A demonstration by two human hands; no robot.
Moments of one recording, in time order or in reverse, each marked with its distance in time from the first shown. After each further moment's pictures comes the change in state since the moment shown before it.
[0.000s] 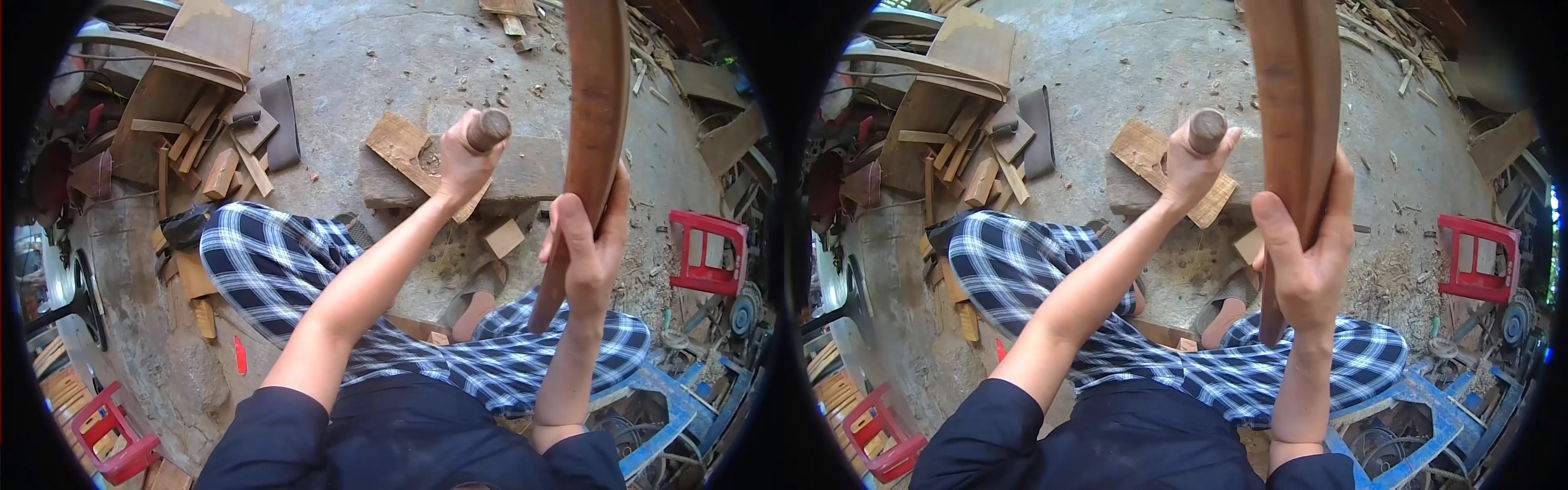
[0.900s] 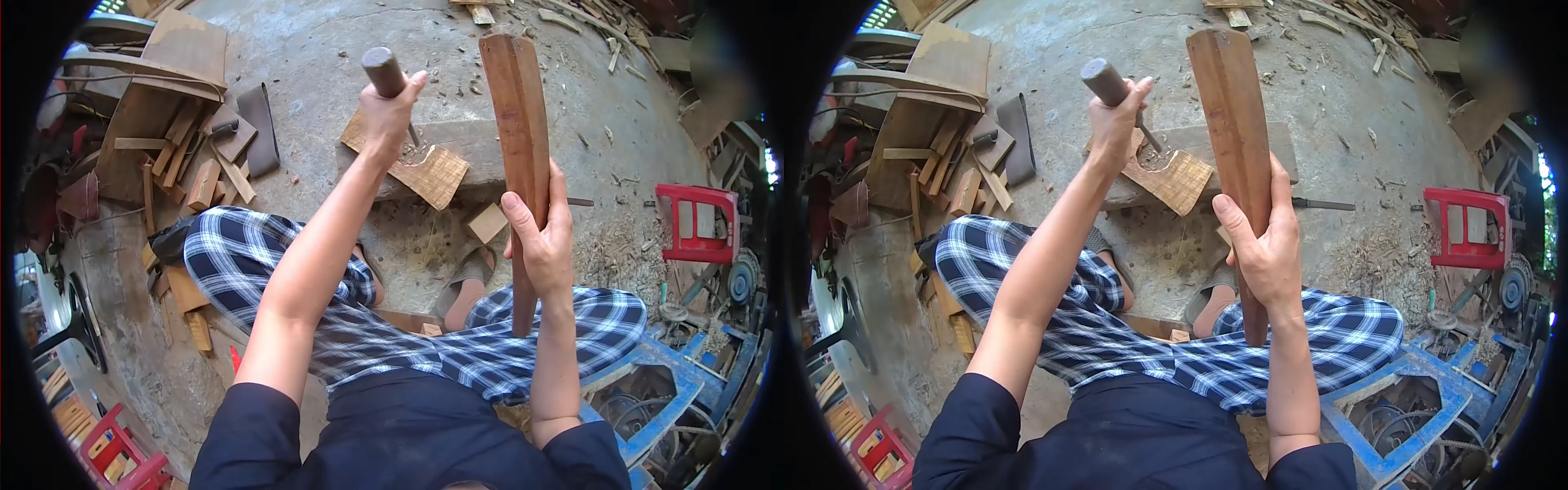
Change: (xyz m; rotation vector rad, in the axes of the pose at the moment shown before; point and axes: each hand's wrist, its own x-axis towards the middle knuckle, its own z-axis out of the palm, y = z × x) left_hand 0.043 0.008 -0.051 -0.167 0.116 -0.248; right_hand -0.024 0.036 -0.006 -0.145 -0.037 0.153
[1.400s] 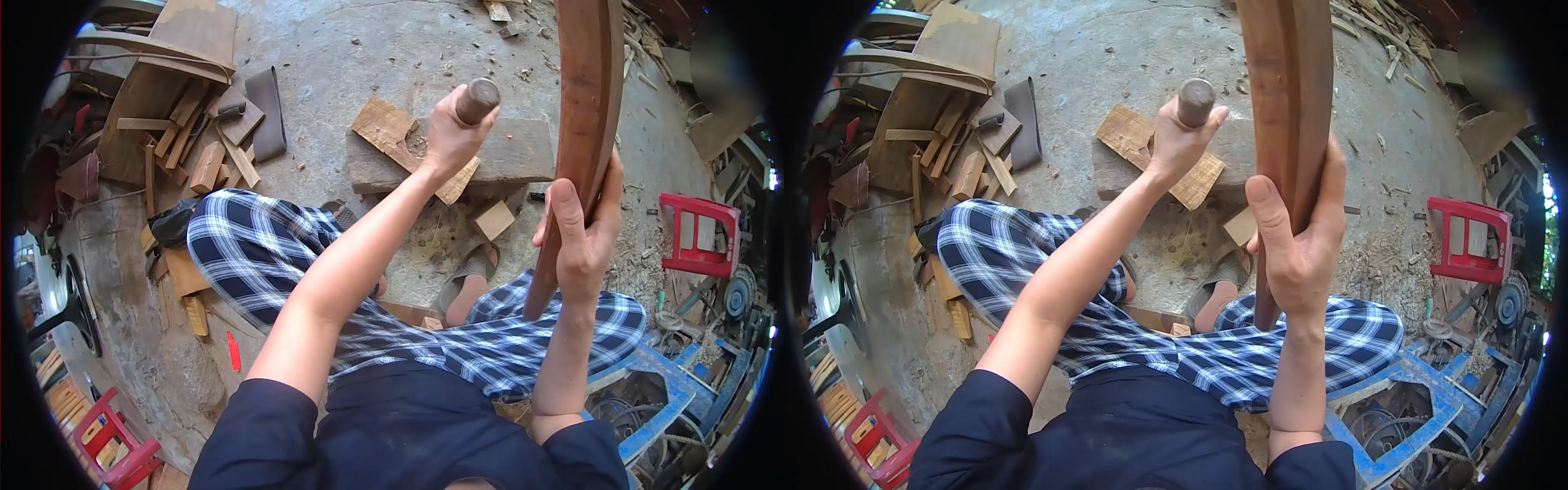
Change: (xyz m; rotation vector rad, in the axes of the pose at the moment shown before) left_hand -0.038 -0.024 0.040 0.146 -0.172 0.240; right_hand 0.004 -0.032 -0.003 0.051 0.073 -0.208
